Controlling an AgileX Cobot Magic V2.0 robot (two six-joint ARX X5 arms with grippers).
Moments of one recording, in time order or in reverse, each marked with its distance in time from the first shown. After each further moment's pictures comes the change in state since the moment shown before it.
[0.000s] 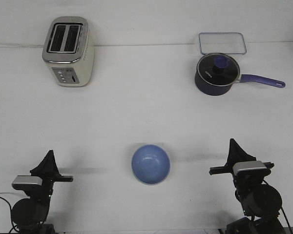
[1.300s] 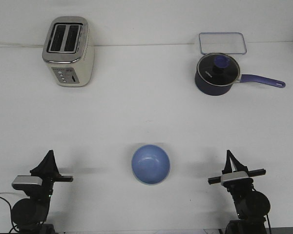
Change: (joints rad) left arm 0.000 0.000 0.000 0.000 0.000 0.000; right arm -0.283 -0.257 -0.381 0.099 -0.286 -0.296
